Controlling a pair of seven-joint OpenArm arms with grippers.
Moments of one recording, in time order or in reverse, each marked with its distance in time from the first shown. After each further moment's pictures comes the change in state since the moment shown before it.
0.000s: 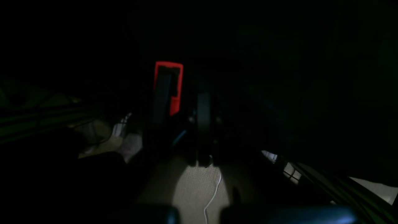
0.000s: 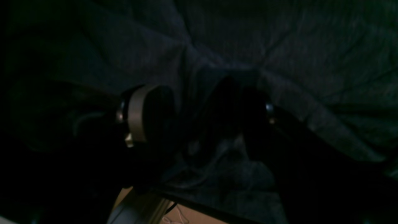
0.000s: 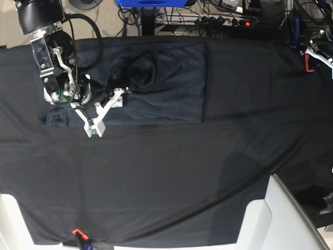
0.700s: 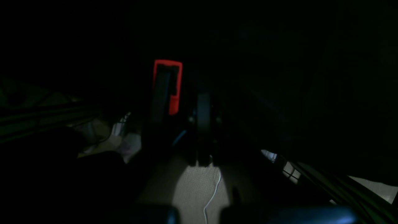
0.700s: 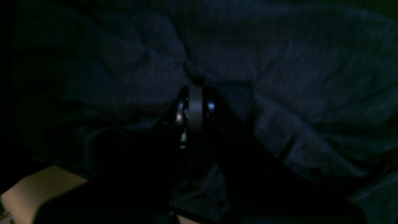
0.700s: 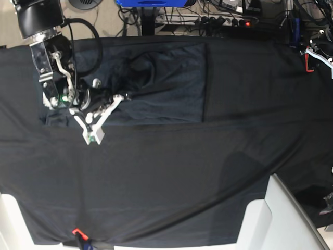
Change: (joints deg) left arm 0.0 0.0 0.0 -0.1 0.0 0.0 0.0; right arm 2.1 0.0 0.3 -0.3 0.0 0.0 1.1
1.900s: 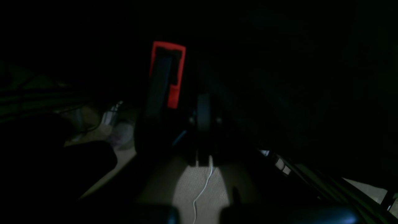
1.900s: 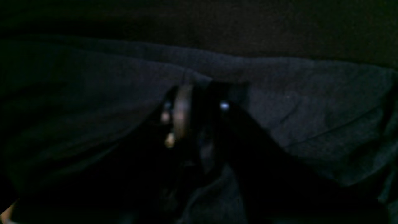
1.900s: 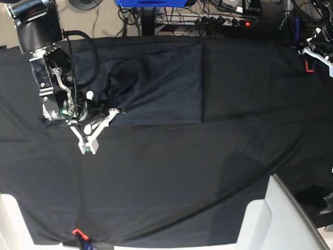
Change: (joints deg) left arm -2.4 0.0 0.0 -5.8 0.6 0.1 -0.2; right arm 4.9 0.0 0.0 -8.5 -0.4 -0.1 3.8
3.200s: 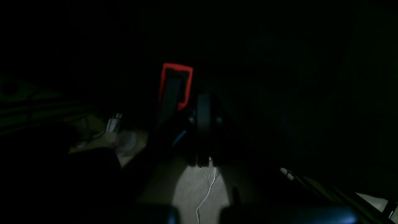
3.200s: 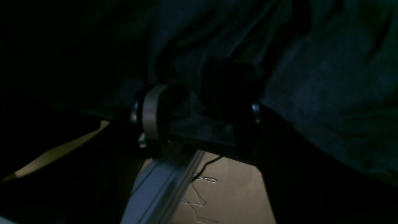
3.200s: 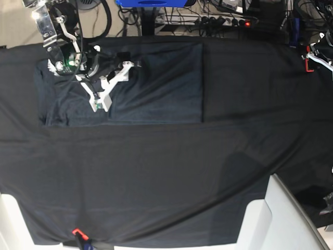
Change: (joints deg) left arm -1.4 -1.3 0.0 -0.2 0.0 0.0 -0.2; right arm -18.0 0.2 -3.5 22.4 0.0 -8.5 -8.6
